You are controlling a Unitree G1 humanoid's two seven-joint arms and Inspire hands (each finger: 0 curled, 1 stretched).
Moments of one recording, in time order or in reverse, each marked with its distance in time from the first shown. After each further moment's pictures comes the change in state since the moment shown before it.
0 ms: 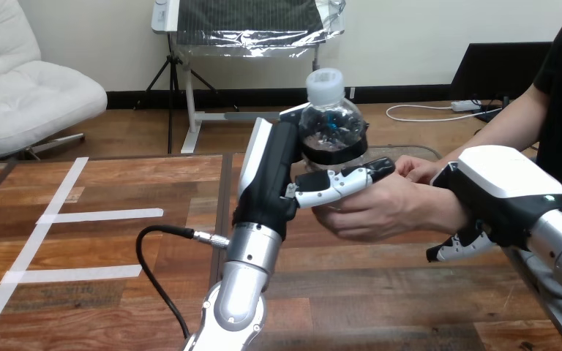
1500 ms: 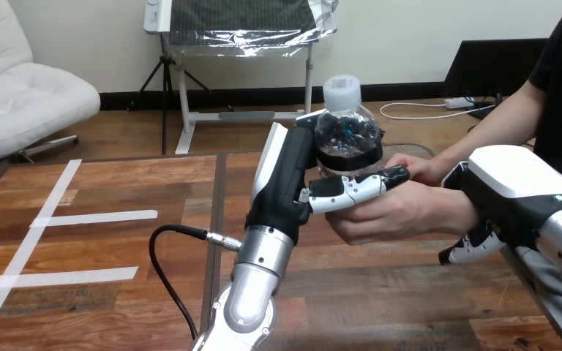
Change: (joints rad) left arm -0.012 -0.001 -0.037 0.031 -0.014 0.001 0.012; right arm 0.008 -0.002 -0.022 -0.002 -0.058 0.007 0.015
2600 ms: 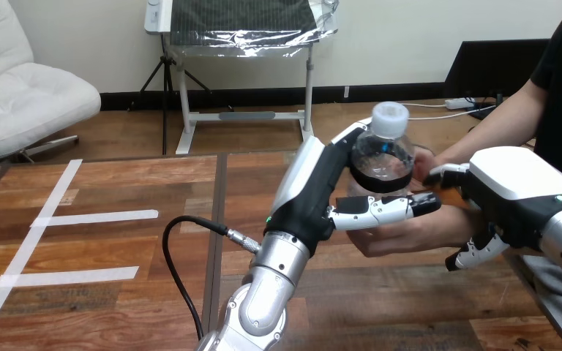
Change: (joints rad) left arm -0.005 0.005 -0.039 -0.016 0.188 0.122 -0.057; right arm 0.000 -0.002 -0.015 0.013 -0.019 -0.034 0.015
